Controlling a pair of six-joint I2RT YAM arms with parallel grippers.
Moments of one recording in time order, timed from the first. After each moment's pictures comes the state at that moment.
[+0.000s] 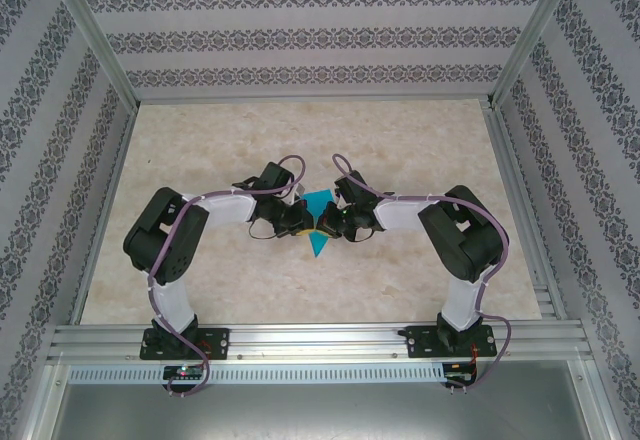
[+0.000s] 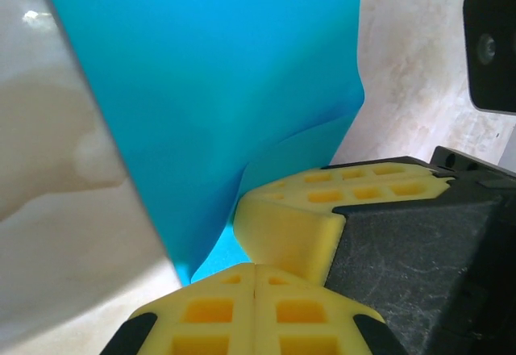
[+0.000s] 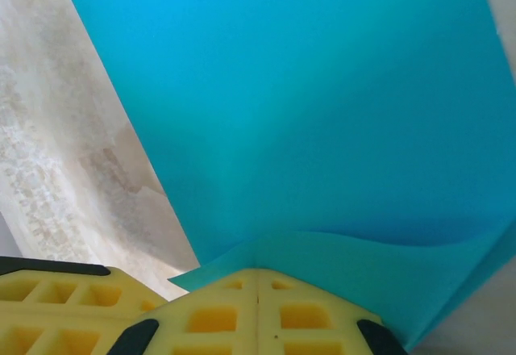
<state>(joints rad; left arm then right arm) -0.54 1.84 1.01 -0.26 0.62 -0.80 0.61 1.85 0.92 -0.08 -0.45 0.96</state>
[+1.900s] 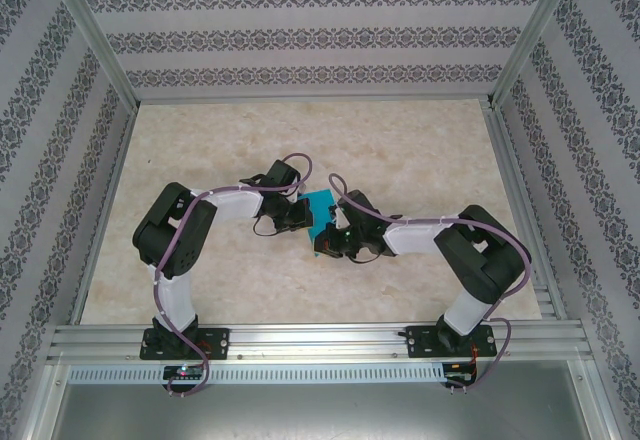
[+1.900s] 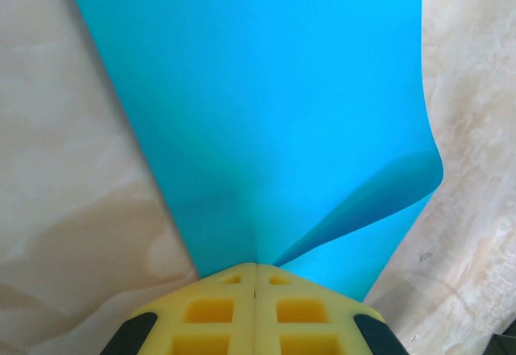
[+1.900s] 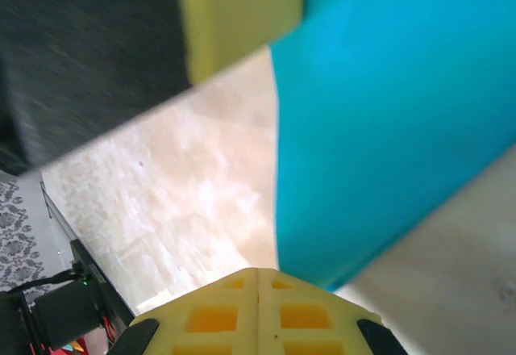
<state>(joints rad) -0.55 1.91 1.08 -0.30 0.46 -0.72 0.71 1.68 0.69 0.09 -0.53 0.90</state>
